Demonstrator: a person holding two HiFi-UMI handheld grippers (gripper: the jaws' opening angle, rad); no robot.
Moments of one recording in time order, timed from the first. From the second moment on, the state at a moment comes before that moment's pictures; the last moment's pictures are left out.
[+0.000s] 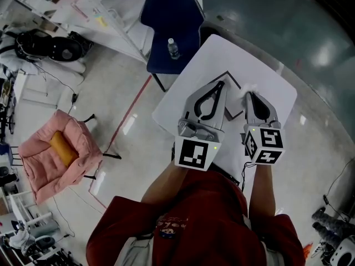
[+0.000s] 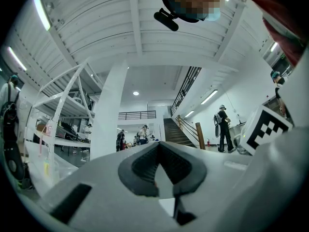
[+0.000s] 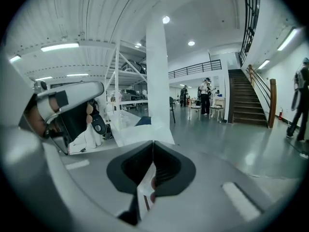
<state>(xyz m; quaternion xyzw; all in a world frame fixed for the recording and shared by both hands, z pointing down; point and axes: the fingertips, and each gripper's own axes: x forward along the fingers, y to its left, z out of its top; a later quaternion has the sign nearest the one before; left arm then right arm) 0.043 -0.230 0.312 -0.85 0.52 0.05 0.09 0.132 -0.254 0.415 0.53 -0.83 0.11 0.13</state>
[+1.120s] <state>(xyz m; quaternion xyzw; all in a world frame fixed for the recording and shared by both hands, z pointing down) 0.028 -0.187 0.319 -0.86 0.50 0.05 0.11 0.130 -0.181 0.321 0.61 -0.79 -0.07 -0.07</state>
